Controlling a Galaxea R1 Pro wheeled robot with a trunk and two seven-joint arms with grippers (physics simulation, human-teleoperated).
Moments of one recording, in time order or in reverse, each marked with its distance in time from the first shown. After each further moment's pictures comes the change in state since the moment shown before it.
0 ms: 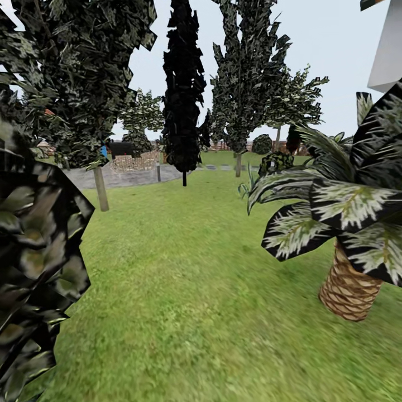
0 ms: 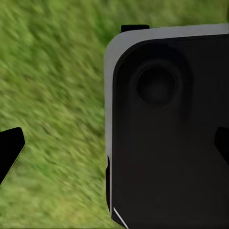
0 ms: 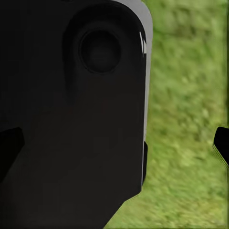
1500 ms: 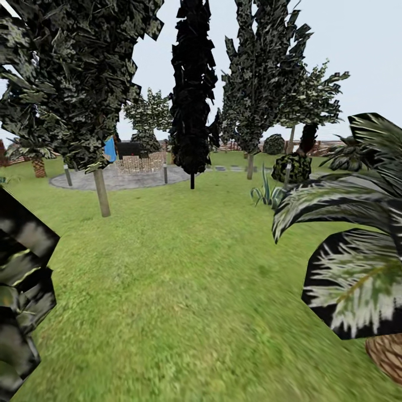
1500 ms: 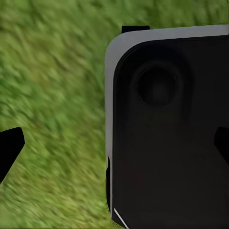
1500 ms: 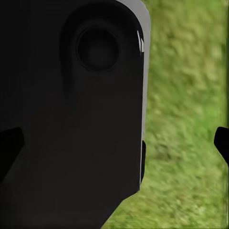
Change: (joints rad) left arm 0.000 0.001 0.000 -0.001 0.000 -0.001 0.000; right arm 0.000 -0.002 0.000 0.001 0.000 0.002 -0.003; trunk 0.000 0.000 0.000
